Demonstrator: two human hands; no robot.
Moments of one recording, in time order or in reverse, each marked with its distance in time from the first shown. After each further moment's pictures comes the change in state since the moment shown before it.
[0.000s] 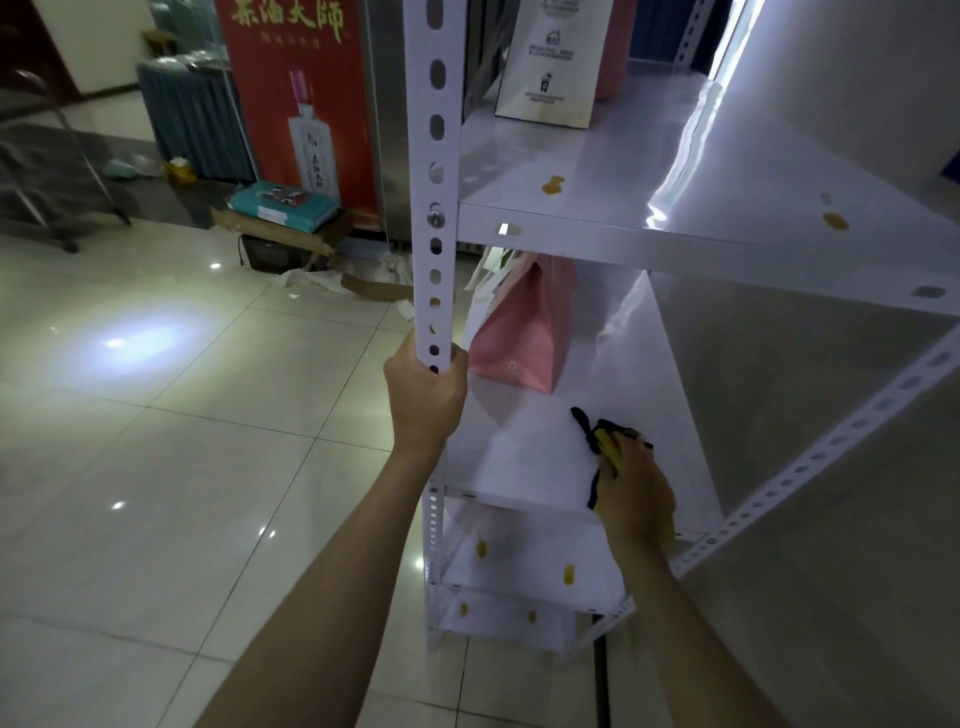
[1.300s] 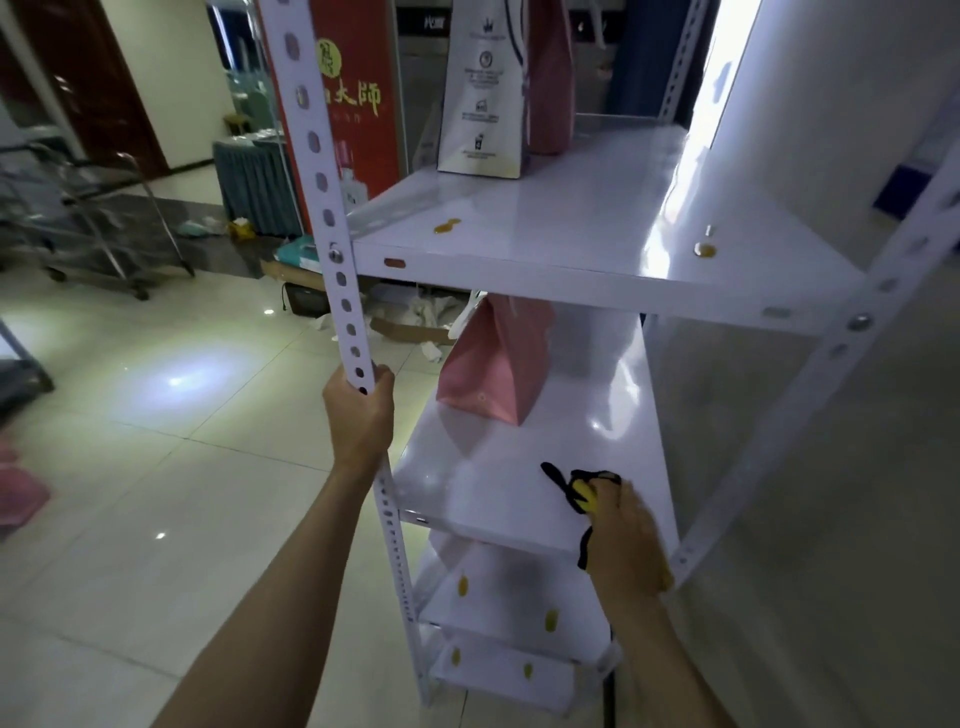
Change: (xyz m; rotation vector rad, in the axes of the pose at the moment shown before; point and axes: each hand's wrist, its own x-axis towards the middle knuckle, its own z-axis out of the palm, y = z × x) left_hand -0.003 -0.003 0.008 0.145 0.132 -0.067; right_hand 0.000 0.056 -0.026 -0.154 -0.133 -0.200
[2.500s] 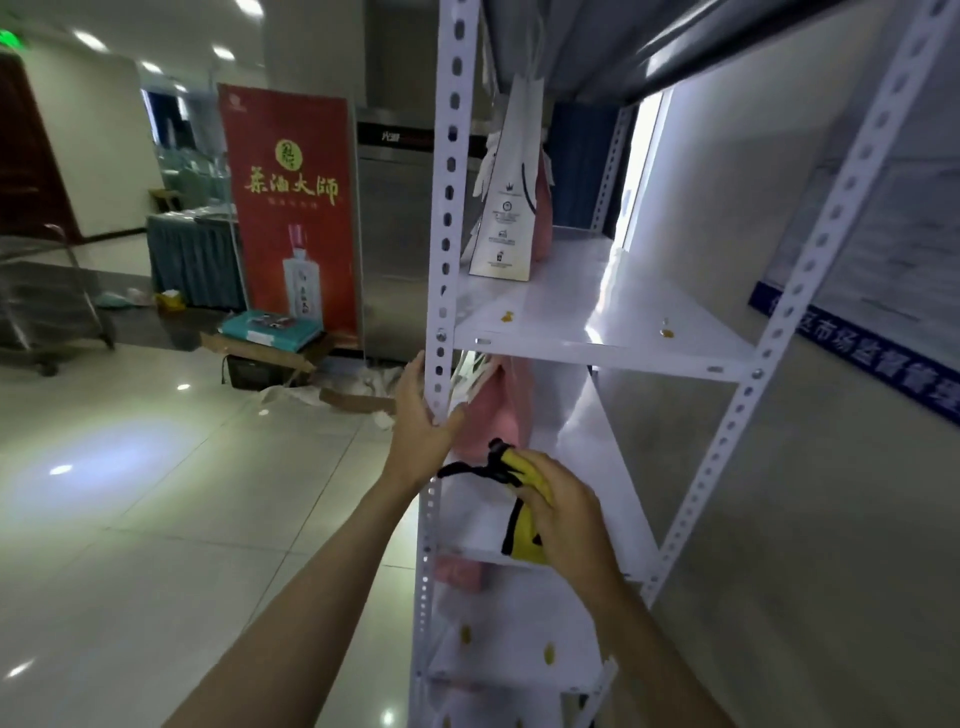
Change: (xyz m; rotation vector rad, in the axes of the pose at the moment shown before) left_hand 0.016 0.062 -0.065 -0.238 -0.494 0.098; right_hand -0.053 -0.205 -0.154 0.661 0.071 -0.232
